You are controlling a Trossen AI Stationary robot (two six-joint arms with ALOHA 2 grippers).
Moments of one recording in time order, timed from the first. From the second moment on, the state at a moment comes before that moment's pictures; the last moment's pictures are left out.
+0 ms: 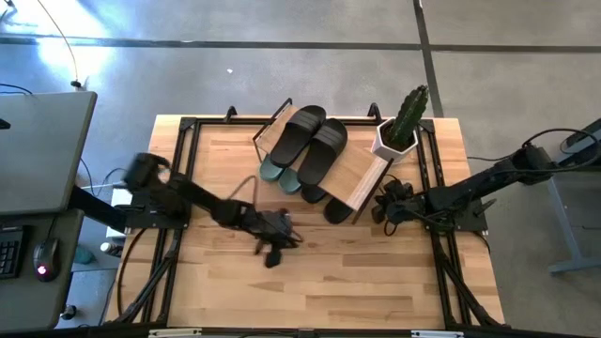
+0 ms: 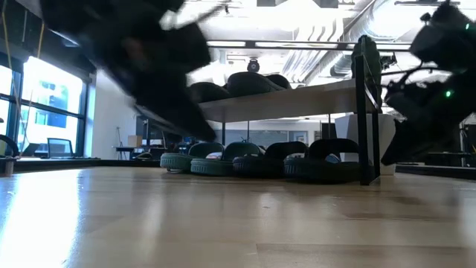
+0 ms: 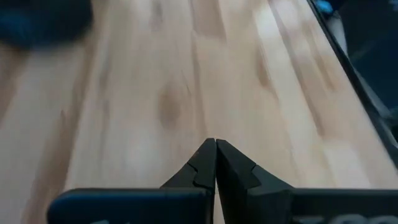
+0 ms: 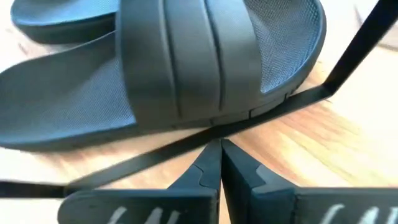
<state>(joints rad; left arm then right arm) -0.14 1.74 0.72 0.38 0.06 -0.33 0.26 1.02 0.22 -0.22 0.61 1.06</state>
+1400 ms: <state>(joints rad) -0.06 2.10 1.17 0.19 -0.28 -0.06 0.56 1.00 0.41 -0.68 0.83 1.44</state>
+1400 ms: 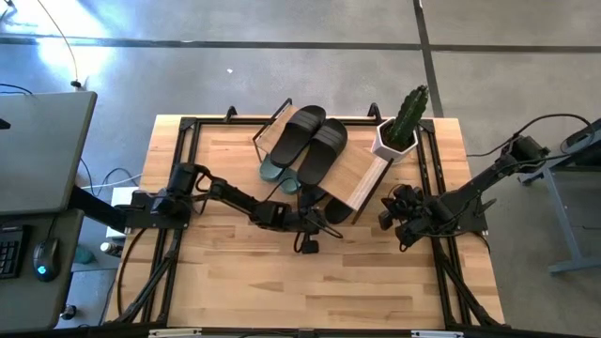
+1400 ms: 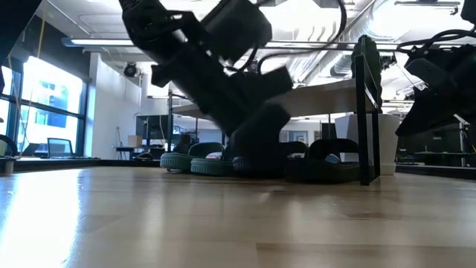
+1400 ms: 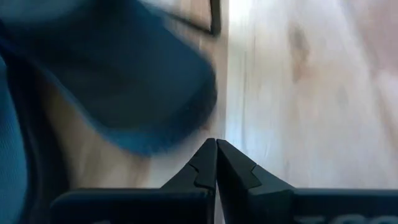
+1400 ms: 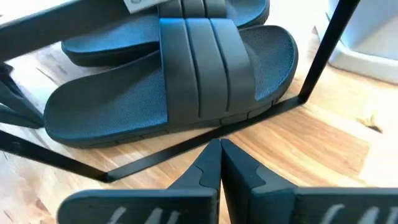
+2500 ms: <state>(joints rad) -0.03 2.20 1.32 0.10 -0.28 -0.06 0.57 1.00 0.41 -0.68 0.86 1.43</state>
